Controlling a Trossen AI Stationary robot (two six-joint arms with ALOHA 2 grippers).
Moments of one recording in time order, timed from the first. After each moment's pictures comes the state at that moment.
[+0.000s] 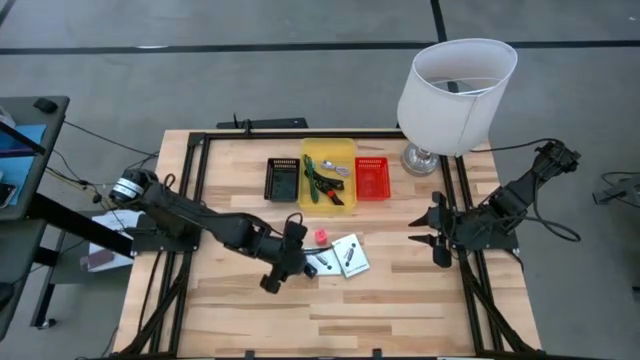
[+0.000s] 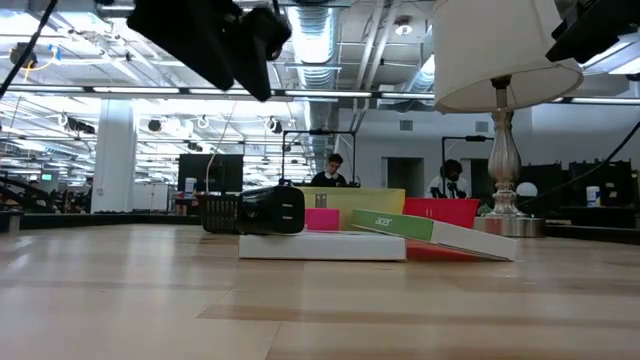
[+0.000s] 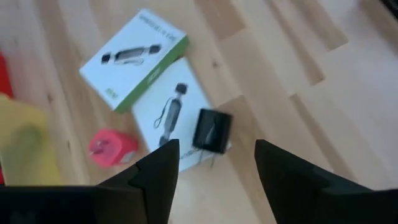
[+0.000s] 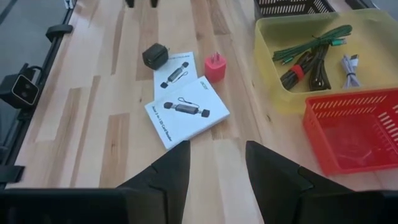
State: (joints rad) left arm -0.34 1.61 1.18 -0.55 -0.08 0.16; right arm 0.67 0.74 0.74 -0.81 0.53 0.52
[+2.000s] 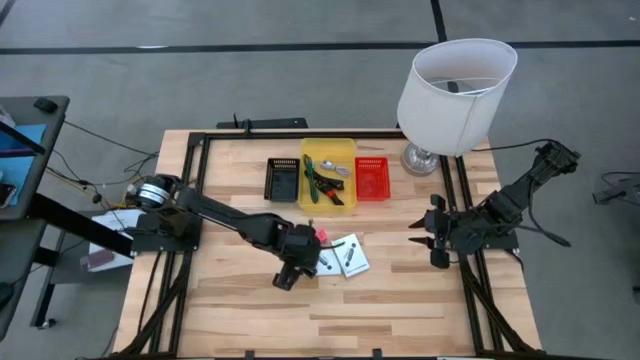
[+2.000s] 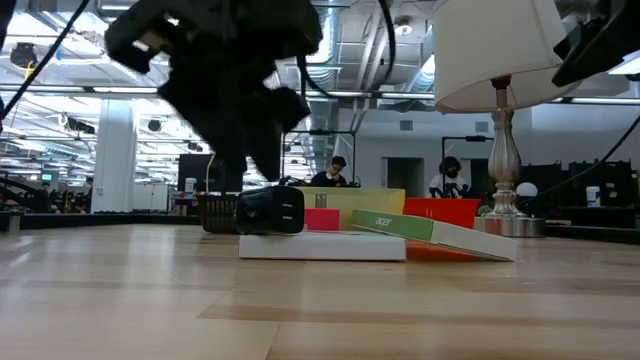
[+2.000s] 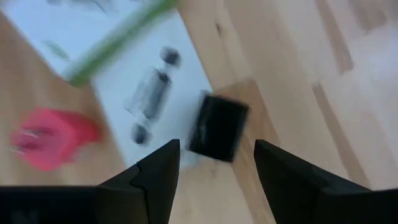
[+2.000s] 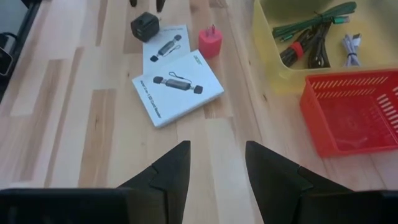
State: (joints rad) left arm -0.24 1.81 1.23 -0.54 0.10 0.11; right arm 0.67 0.76 0.69 -0.83 0.52 0.53
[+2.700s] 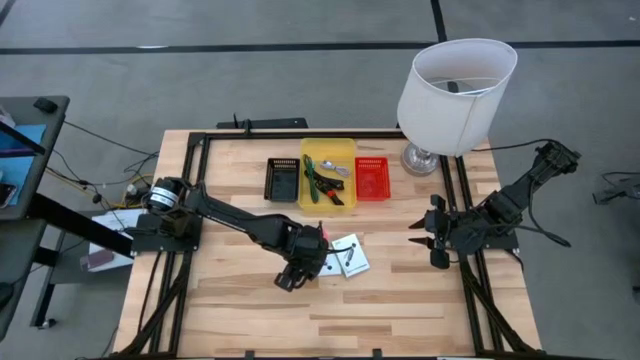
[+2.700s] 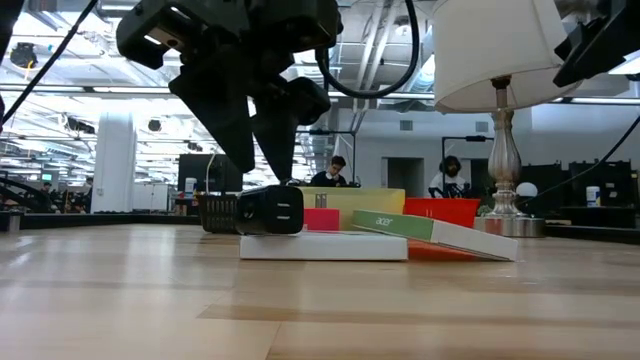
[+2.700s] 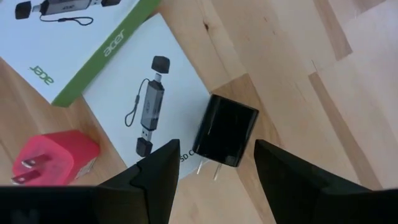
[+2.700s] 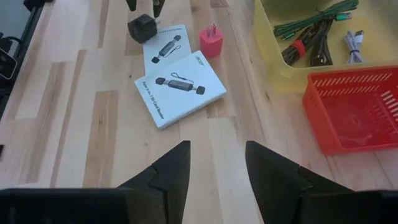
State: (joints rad) left arm -0.25 1.88 1.37 -0.68 0.10 0.22; right arm 0.67 0.76 0.69 -0.83 0.51 0.55
